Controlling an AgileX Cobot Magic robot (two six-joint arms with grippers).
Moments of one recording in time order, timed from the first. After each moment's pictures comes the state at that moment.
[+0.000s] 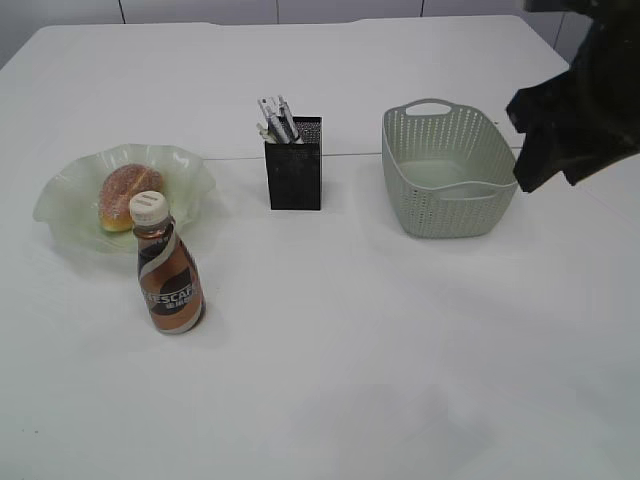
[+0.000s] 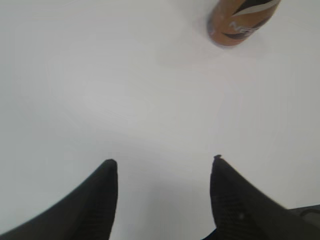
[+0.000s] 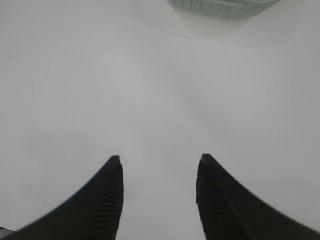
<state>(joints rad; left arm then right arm) -0.08 0.93 -0.78 -0.13 1.01 -0.07 0.22 1.53 -1.37 0.10 1.13 -0.05</state>
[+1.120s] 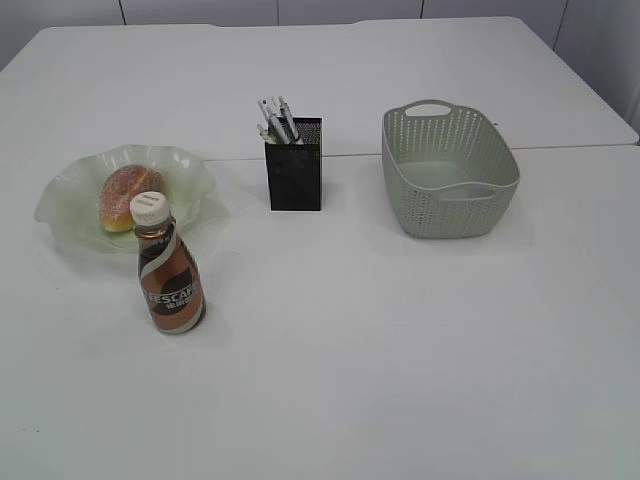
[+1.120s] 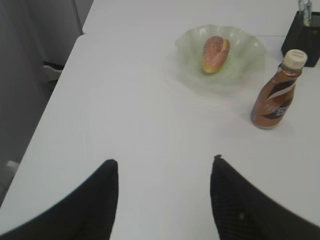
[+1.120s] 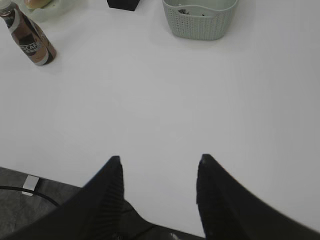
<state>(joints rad) -0.08 0.08 -0.78 0.16 1.27 -0.15 0.22 0.46 -0.89 0.09 1.24 -0.02</state>
